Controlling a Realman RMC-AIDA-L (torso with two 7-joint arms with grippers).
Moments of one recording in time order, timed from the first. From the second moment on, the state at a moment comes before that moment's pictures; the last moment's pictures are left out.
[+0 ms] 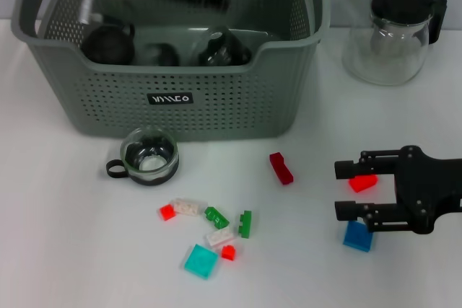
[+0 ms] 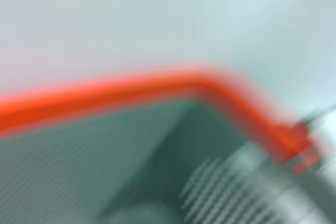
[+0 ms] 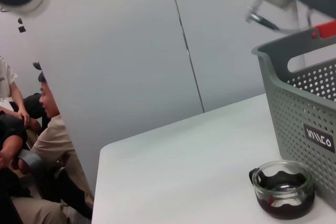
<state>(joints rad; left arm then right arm) -0.93 -2.08 0.83 0.93 2.41 1.18 -2.40 0.50 2.06 -0.73 -0.77 -2.03 -1.85 1.40</state>
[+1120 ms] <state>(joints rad) -0.52 -2.16 0.88 1.13 2.35 1.65 -1.66 0.50 2.05 -0.72 -0.77 -2.03 -1.86 1.41</state>
